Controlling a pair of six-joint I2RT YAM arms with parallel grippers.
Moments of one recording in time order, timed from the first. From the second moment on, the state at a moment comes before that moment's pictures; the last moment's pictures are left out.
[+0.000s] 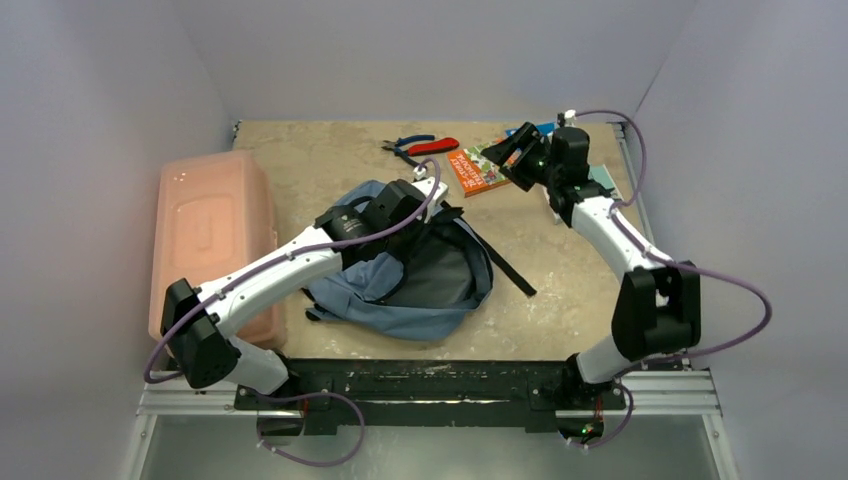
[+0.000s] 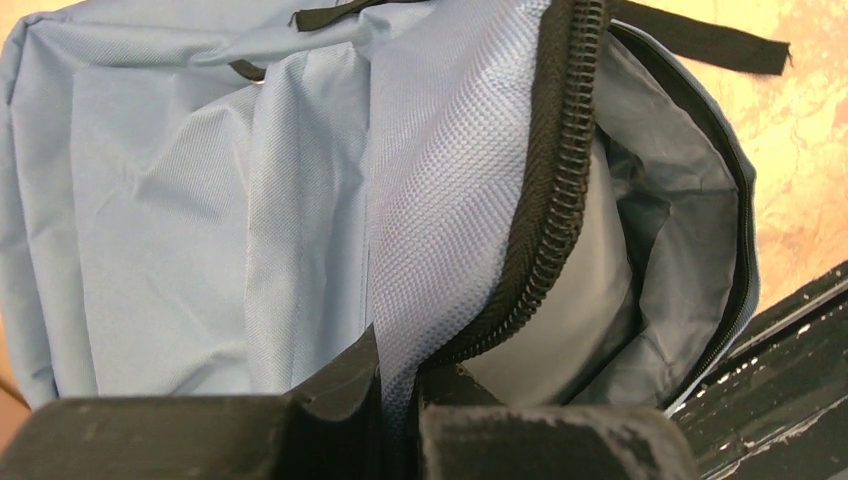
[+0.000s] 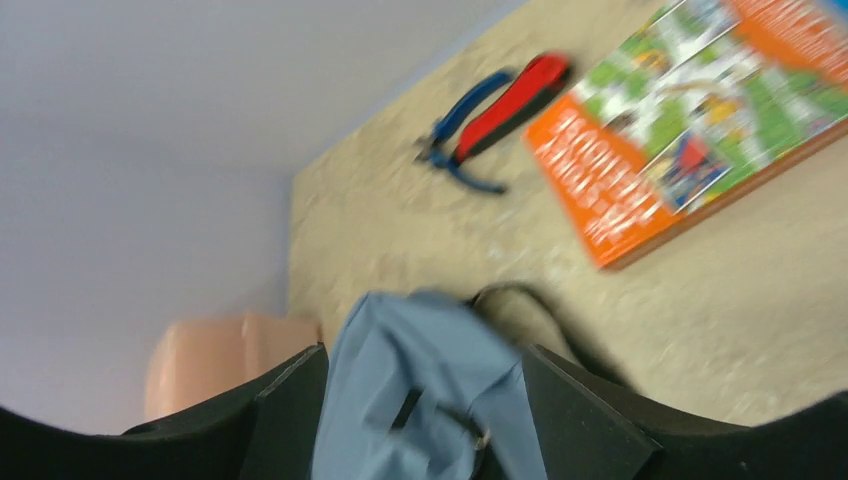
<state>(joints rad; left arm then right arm) -0.86 1.44 1.33 -0.73 -0.21 -0.19 0.20 1.47 1.10 0.03 -0.33 0.89</state>
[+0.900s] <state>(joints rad) -0.84 1.44 1.31 -0.70 -0.05 -0.18 -0.09 2.17 1.48 0.14 -0.16 1.10</state>
